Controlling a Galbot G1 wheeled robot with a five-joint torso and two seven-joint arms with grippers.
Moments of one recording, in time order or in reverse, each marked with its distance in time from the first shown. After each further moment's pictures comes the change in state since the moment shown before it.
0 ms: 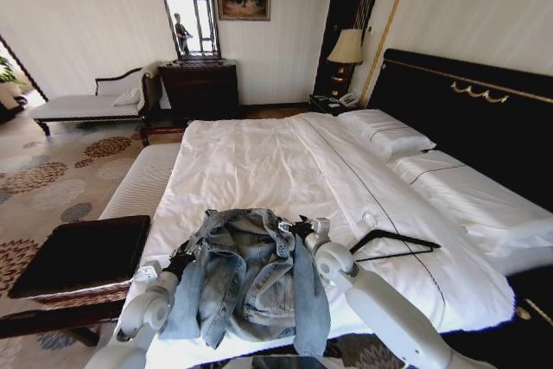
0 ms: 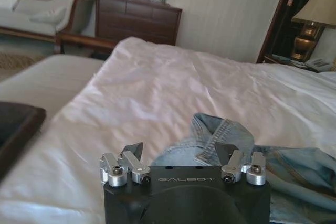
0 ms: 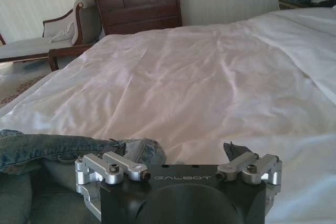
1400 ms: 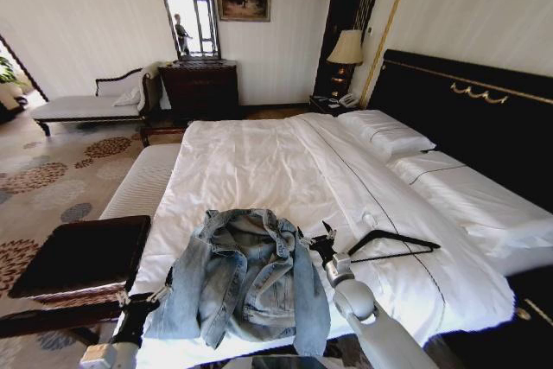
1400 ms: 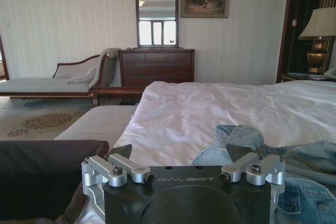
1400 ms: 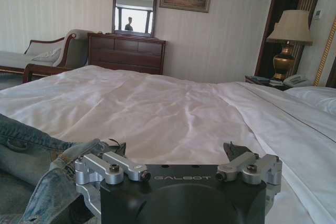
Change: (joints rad) left arm 0.461 -0.223 -0.195 -0.167 0.272 -0.373 0.142; right arm -0.369 0.124 0.292 0.001 -0.570 0.281 -0.231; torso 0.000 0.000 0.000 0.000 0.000
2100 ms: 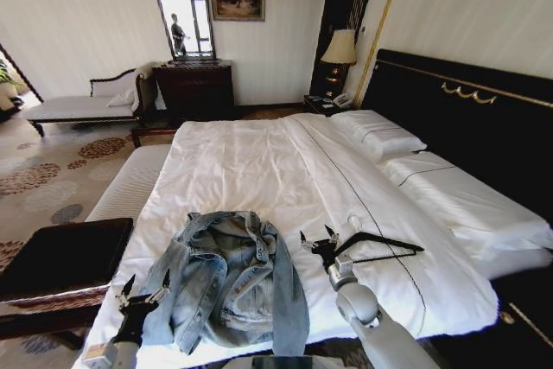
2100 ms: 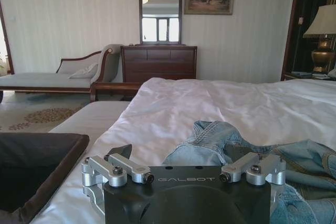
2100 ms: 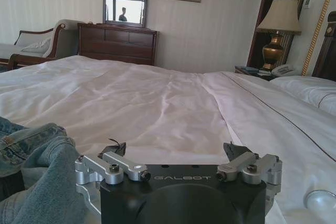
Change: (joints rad) left arm -0.051 0.017 -0.020 0.056 -0.039 0.015 -0.002; right arm -0.019 -0.016 0.002 0.008 0.019 -0.021 0.015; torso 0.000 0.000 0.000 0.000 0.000
